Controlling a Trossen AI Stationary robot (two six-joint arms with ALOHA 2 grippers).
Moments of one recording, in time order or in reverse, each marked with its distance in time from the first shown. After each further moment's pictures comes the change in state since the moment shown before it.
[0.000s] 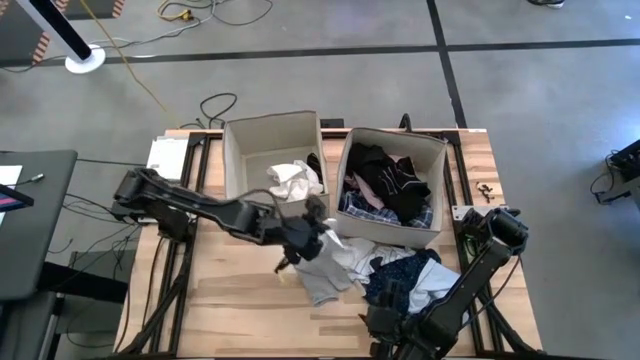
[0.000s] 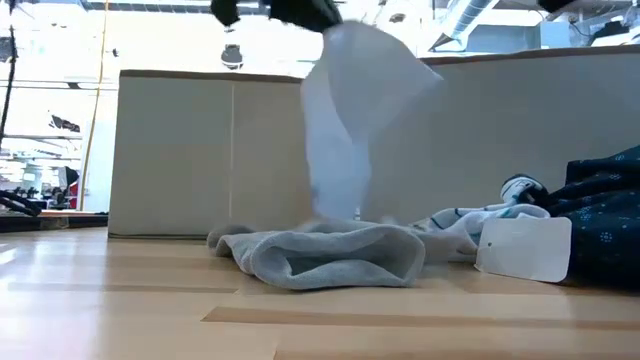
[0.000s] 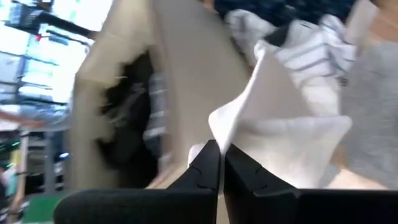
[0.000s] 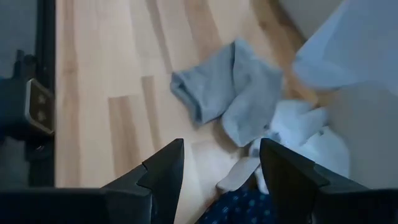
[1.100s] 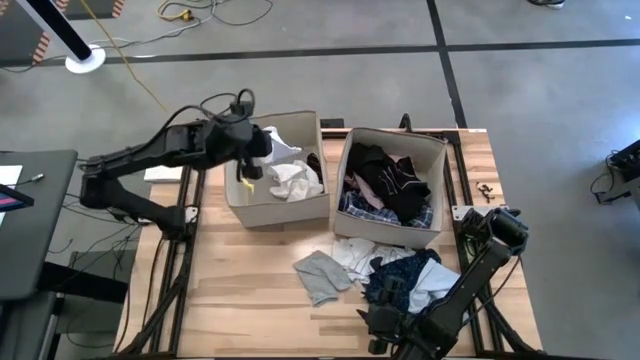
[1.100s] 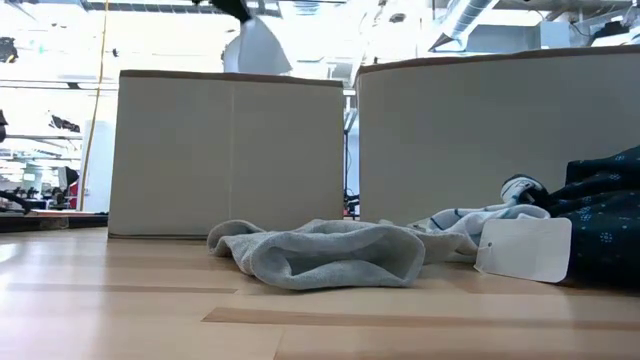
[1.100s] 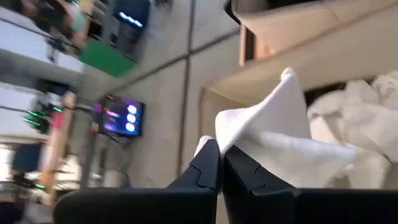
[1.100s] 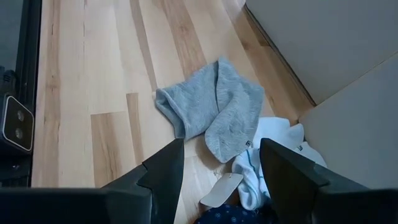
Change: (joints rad) left arm 0.455 -0.347 0.159 -0.458 -0.129 -0.100; right arm -0.002 -0.001 0.000 -0.009 0.088 -0.017
